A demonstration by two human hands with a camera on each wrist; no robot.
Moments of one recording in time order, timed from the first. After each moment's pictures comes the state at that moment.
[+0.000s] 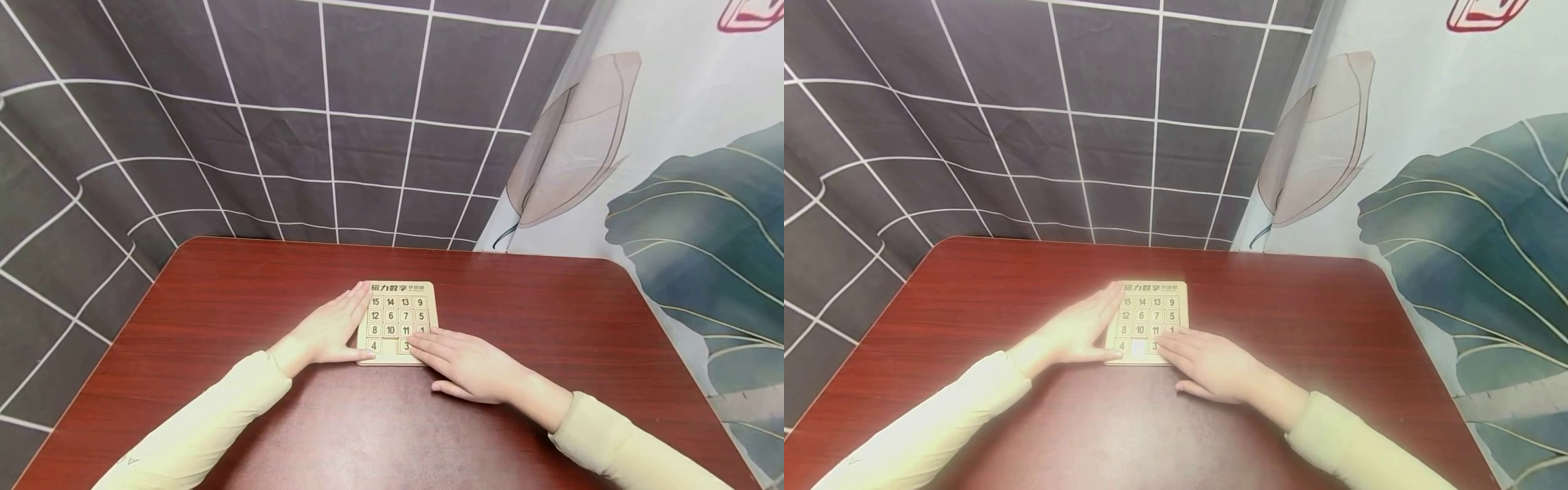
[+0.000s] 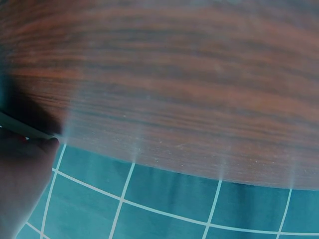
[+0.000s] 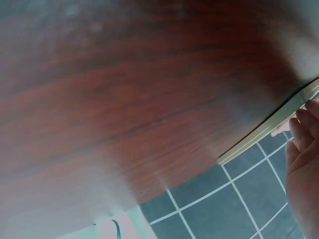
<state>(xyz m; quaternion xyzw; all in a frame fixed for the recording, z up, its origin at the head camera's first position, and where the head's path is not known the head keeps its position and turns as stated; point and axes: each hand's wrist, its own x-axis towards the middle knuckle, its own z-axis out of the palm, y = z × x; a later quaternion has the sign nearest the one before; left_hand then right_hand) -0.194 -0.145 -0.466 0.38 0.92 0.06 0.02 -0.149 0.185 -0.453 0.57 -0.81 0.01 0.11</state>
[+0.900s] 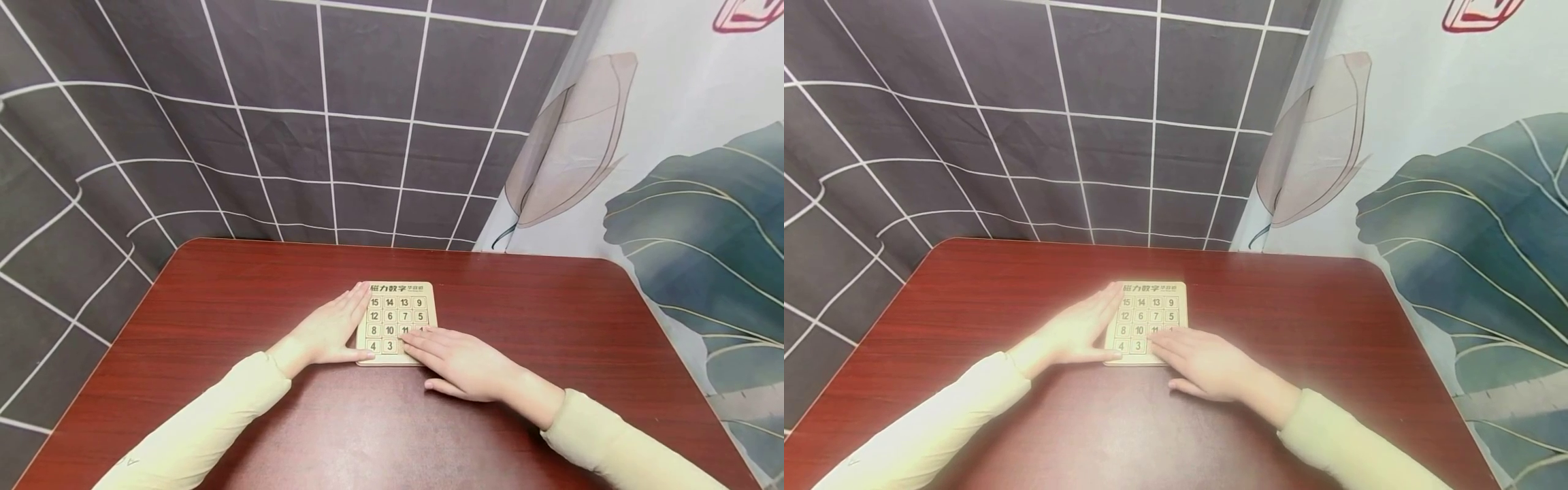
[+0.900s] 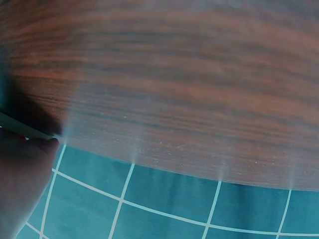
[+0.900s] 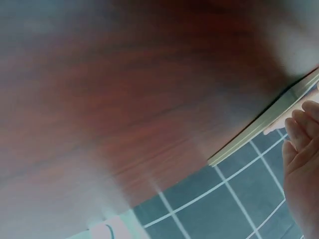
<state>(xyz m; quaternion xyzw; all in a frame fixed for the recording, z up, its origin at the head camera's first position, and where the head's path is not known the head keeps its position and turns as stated) -0.192 -0.144 -0.463 0.38 0.92 0.05 0.02 -0.148 0.174 -0.446 0.56 -0.82 0.02 0.09</state>
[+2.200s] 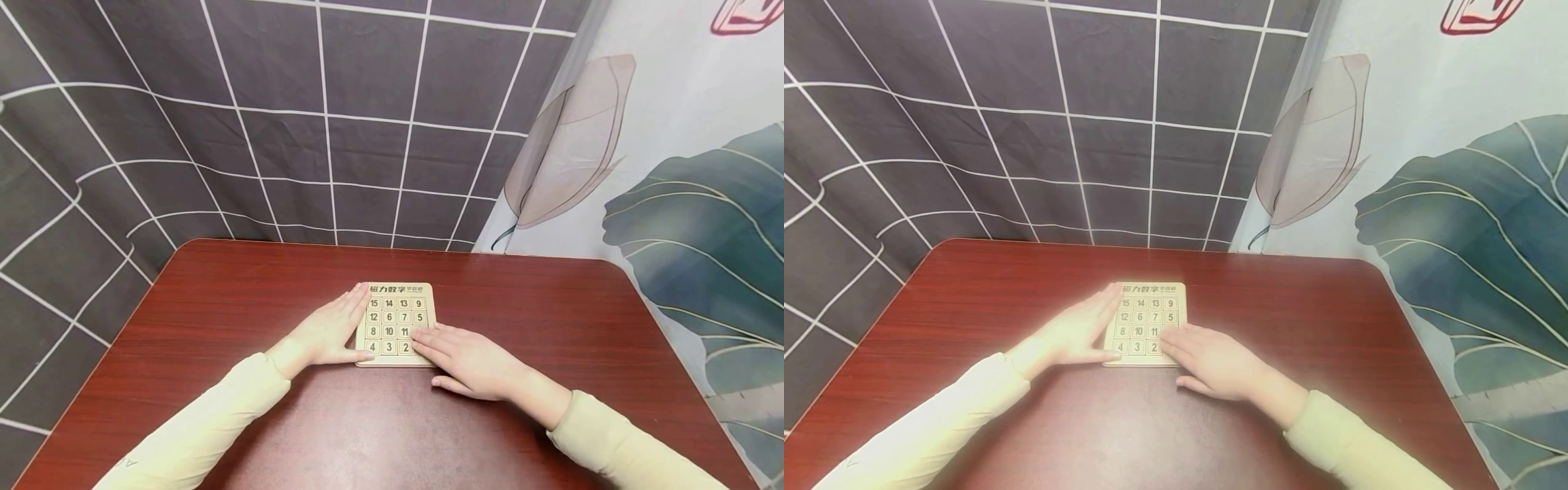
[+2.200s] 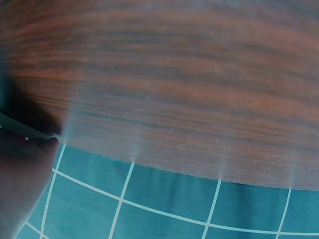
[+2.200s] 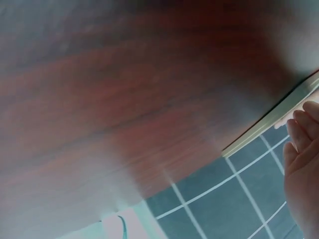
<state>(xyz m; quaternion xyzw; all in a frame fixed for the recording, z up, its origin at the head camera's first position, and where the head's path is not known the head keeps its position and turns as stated) -0.193 -0.145 -0.466 0.38 0.92 0.05 0.02 -0.153 0.188 -0.451 0.55 -0.83 0.02 0.10</state>
